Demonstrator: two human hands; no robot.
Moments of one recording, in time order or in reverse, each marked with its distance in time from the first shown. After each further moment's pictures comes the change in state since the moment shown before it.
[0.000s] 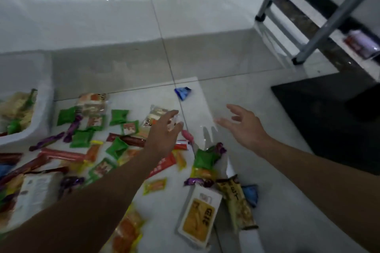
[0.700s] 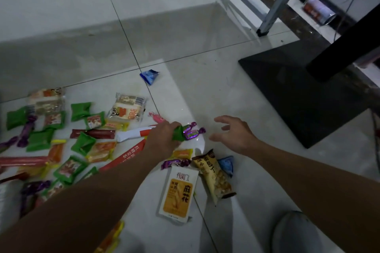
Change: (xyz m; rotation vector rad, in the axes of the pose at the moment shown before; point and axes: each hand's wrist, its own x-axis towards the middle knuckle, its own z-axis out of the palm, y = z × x) left_hand -0.024 -0.019 0.068 0.625 -0.417 0.254; right_hand -0.046 0.079 -0.012 -0.104 -0.045 0.161
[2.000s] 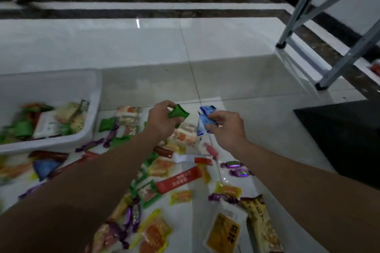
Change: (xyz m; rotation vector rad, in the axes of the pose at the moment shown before) left_hand -0.032 -0.056 -0.181 -0.437 0.534 -0.378; right_hand 0.020 -0.184 0.079 0.222 0.131 -0.418
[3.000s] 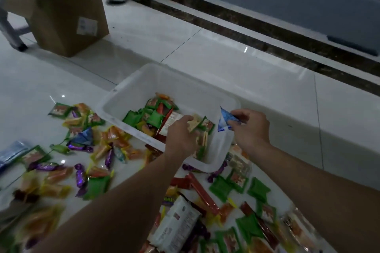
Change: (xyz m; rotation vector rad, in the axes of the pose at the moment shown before) left_hand 0.028 -0.188 -0.214 -0.166 0.434 -0.329; right_hand 0.056 -0.193 0.287 -0.141 -0.276 -0.317
